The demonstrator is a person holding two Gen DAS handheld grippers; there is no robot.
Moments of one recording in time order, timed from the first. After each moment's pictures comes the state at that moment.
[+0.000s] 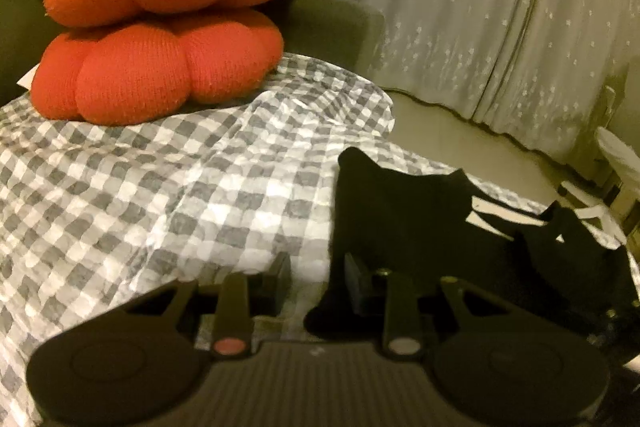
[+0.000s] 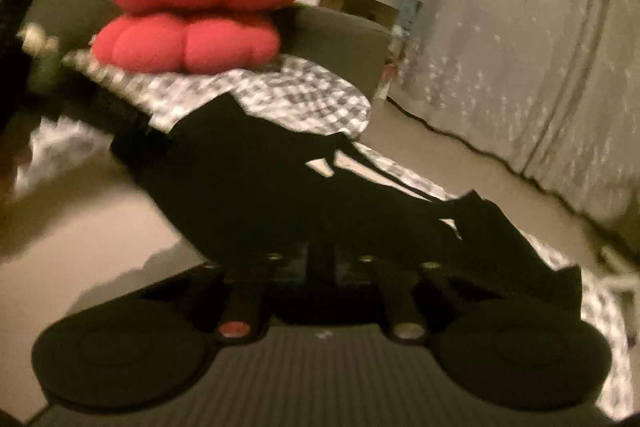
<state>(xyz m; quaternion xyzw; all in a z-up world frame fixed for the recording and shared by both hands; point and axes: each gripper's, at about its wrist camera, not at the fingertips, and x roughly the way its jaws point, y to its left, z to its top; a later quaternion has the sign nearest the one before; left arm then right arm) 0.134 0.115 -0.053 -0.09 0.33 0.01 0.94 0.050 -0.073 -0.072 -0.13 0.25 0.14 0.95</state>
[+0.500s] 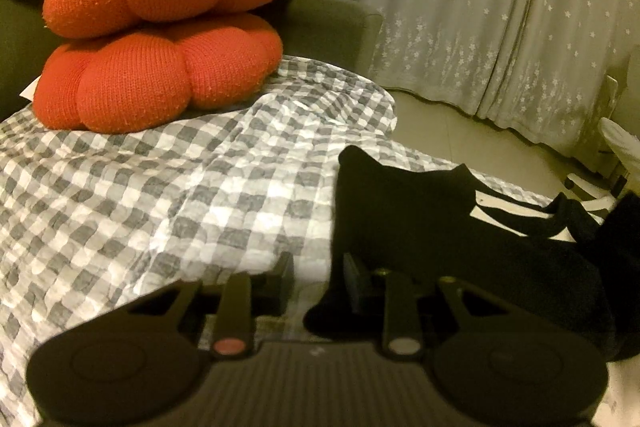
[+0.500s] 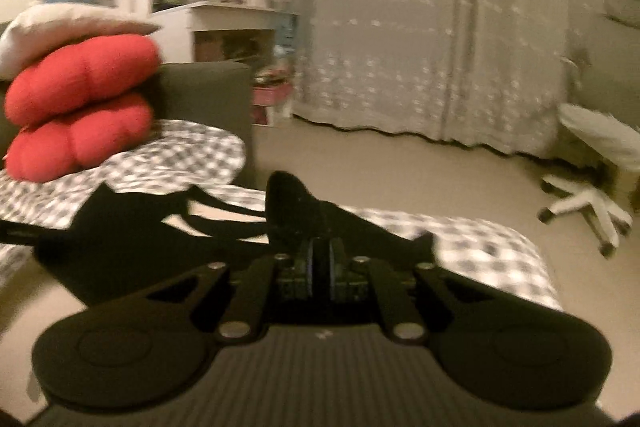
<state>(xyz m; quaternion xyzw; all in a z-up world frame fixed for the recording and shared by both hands) 0.133 0.111 -0.053 -0.08 0.33 0.01 0.94 0.030 -0.181 -0.036 0.00 0.23 0.01 0.97</state>
